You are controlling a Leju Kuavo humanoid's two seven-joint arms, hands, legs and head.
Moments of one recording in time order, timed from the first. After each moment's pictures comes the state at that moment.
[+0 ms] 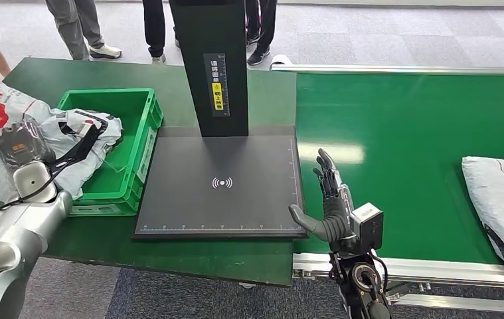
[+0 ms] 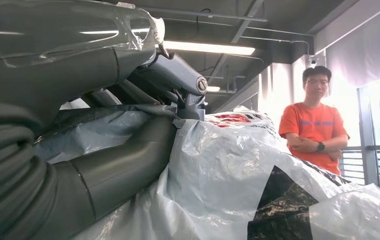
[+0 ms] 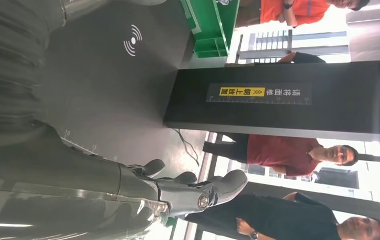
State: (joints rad) left arm -0.88 0.28 -0.16 -0.34 -1.56 0.67 0.51; right arm -0.16 0.11 0.20 -1.33 0.06 0.06 -0.51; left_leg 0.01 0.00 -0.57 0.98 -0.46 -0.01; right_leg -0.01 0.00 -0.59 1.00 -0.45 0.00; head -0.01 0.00
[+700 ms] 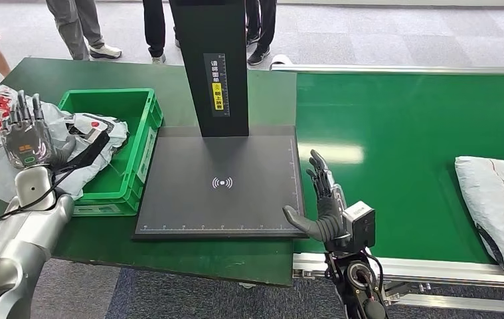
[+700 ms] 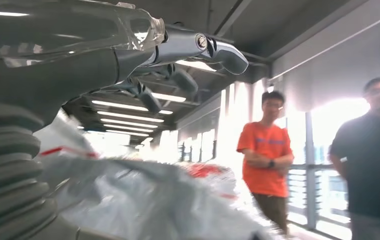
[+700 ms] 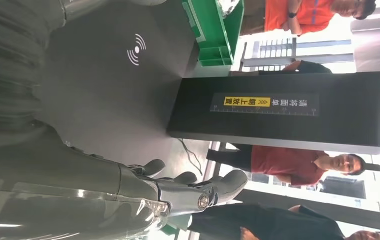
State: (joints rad) left arm -0.76 0.26 -0.08 -0.58 -1.55 0.67 0.30; right arm -0.18 0.12 0.22 -1.30 0.06 0.06 -0.50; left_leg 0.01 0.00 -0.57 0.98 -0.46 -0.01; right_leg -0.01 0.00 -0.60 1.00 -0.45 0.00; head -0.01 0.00
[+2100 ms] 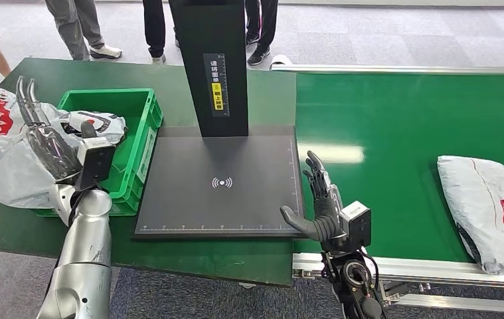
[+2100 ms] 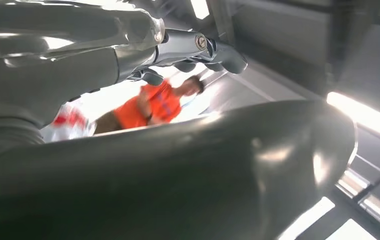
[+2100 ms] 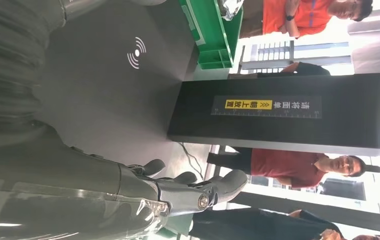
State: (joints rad) left arm -0.59 -0.19 0.20 -1.09 -0.68 0.67 -0.70; right arm -0.20 0.11 0.24 -1.25 0.04 0.05 -0.53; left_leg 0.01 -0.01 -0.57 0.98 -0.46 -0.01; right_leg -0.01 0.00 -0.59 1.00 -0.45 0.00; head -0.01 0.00
